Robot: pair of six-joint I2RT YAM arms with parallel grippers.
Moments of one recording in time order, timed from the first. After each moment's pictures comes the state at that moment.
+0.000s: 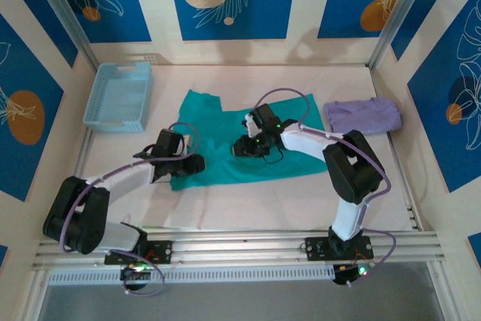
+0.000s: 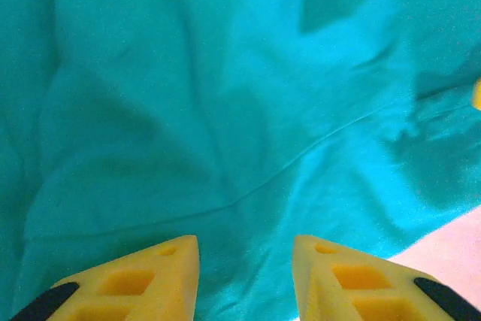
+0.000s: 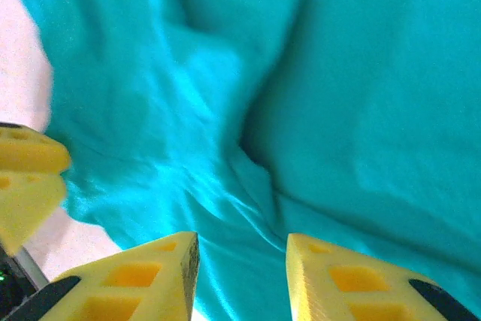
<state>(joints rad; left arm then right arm) -0.39 1.38 0.61 -0.23 0.32 -0.53 0.58 1.81 1.11 -0.39 -0.43 0.50</state>
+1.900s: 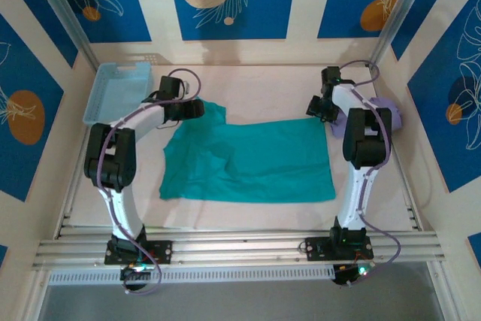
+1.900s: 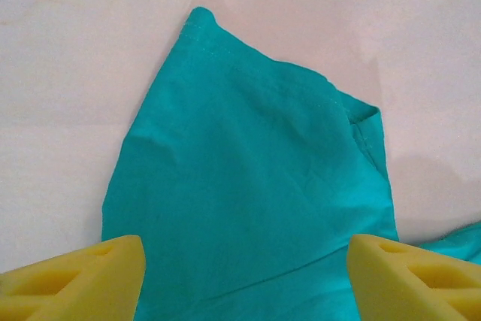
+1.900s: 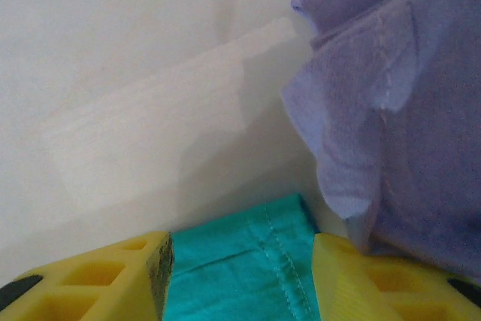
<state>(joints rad) -0.22 1.92 1.35 -0.31 0.17 -0.32 -0.01 2.14 1.65 -0.78 -0.01 0.36</state>
